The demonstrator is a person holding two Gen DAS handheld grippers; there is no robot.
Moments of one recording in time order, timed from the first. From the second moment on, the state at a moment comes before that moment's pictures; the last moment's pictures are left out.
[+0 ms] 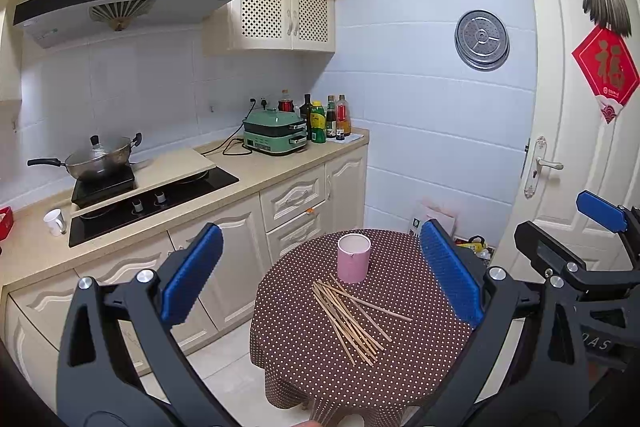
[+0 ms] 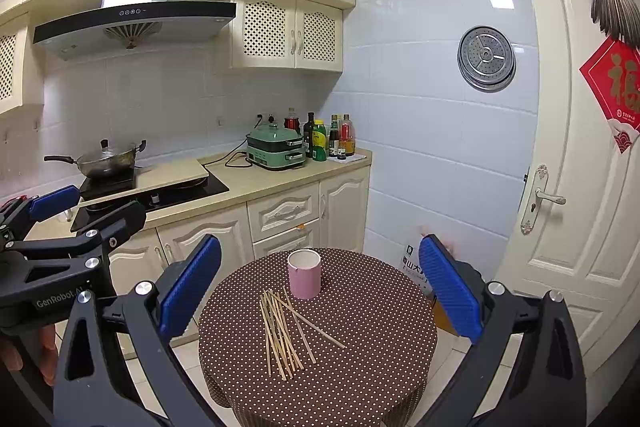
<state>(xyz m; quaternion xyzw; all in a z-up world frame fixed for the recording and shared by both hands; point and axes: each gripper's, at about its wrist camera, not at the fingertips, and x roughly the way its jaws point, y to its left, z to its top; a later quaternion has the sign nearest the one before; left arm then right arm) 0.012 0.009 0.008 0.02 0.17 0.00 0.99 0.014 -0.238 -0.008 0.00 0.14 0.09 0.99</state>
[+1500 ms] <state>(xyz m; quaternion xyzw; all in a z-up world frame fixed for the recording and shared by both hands) 0.046 -0.063 -0.009 0.00 0.19 0.09 0.98 0.088 -0.294 -0.022 -0.02 0.16 0.19 0.97</state>
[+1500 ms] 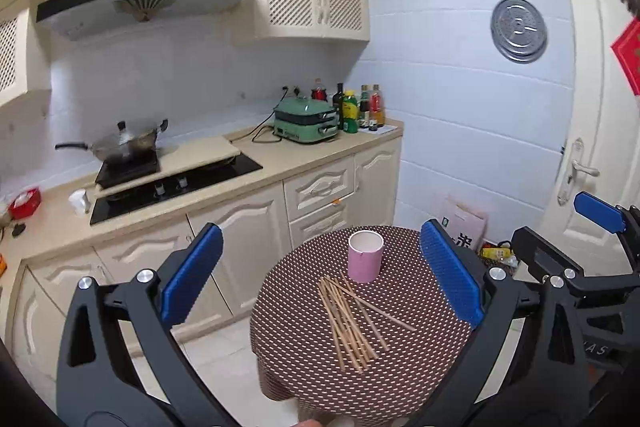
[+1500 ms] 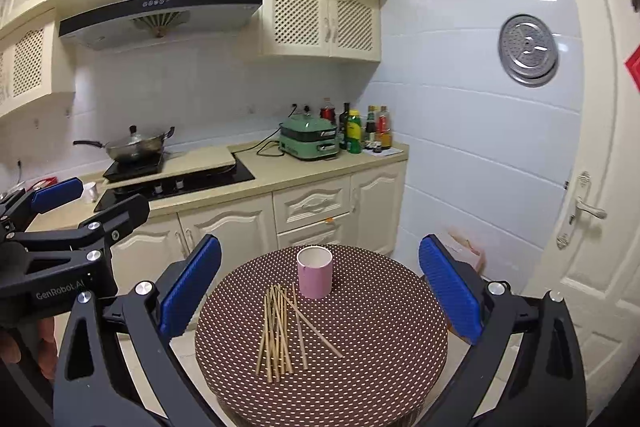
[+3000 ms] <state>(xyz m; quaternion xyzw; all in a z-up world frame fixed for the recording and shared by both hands) 0.275 0.040 -0.333 -0.17 0.60 0.06 0.78 0.336 -0.169 -0.281 -0.16 0.52 0.29 0.79</state>
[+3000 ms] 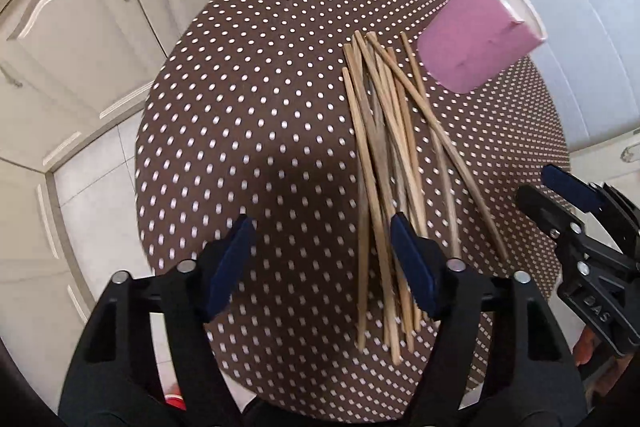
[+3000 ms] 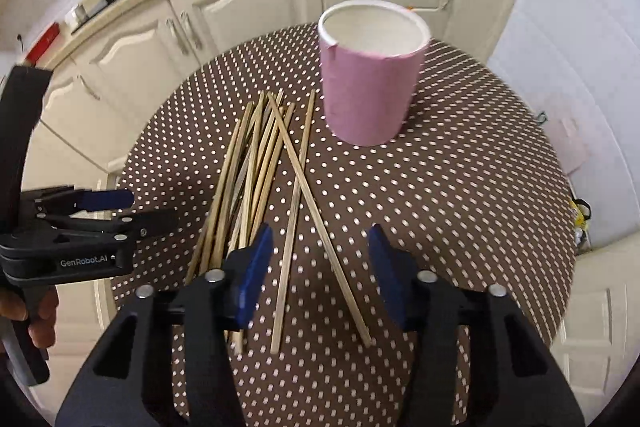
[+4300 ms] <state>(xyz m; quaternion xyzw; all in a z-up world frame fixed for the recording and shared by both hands) 0.358 0.046 -0.361 -0.15 0.64 0.07 0.75 0.412 -0.156 -0.328 -0.18 0.58 0.33 0.72</state>
